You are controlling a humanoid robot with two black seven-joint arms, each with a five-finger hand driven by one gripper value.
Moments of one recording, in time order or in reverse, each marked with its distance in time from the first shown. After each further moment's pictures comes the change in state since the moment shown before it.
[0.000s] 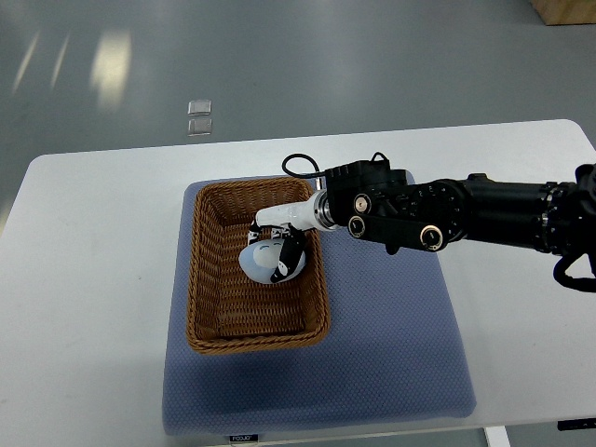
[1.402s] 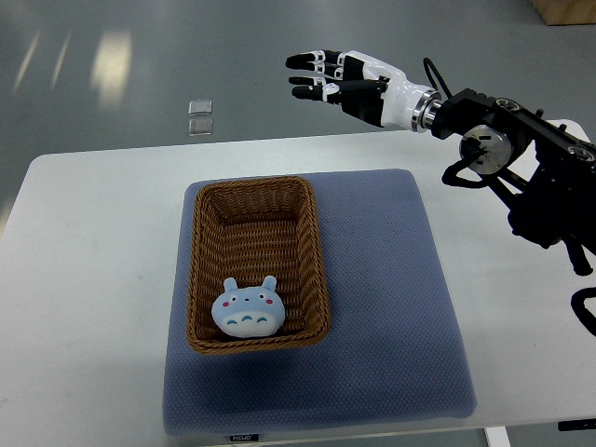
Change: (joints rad) left arm 0.000 0.000 0.002 -0.001 0.000 0.000 0.001; right arm -0.394 -0.204 1.079 -0.026 0.452 0.131 0.022
